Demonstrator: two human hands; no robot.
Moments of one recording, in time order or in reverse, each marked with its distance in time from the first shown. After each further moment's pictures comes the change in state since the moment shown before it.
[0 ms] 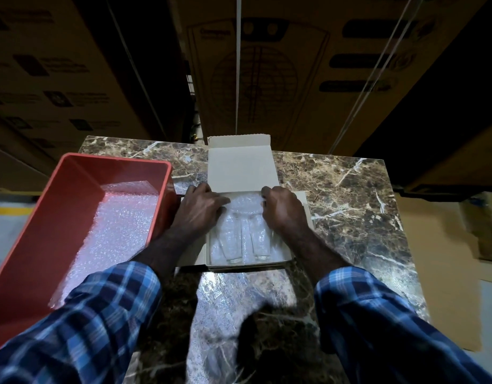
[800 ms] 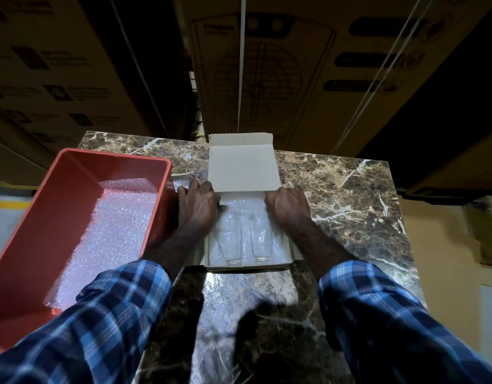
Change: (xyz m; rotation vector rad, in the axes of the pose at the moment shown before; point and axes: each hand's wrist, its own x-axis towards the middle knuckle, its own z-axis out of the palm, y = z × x) left_hand 0.013 0.020 -0.003 0.235 -0.204 -0.368; right_hand 0.016 0.016 0.004 -0.344 -0.283 -0.081
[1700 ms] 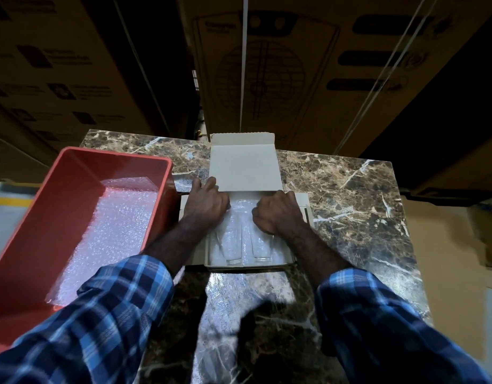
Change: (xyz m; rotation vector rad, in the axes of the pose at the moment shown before) left_hand 0.008 0.003 -0.008 0.201 -0.114 0.237; right_hand -0.003 -0.016 0.004 0.121 0.067 -0.043
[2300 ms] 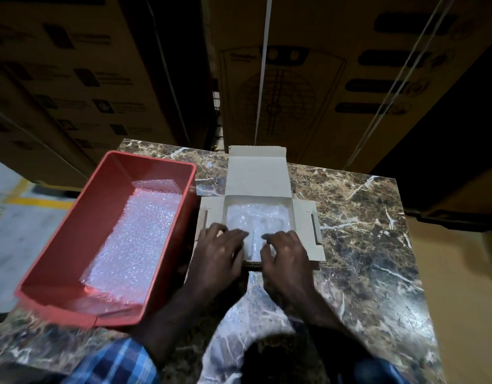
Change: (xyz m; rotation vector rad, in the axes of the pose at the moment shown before) left_hand -0.129 0.043 0.006 -0.550 0.643 0.010; right_hand -0.111 -0.037 0.016 0.429 0.496 -0.010
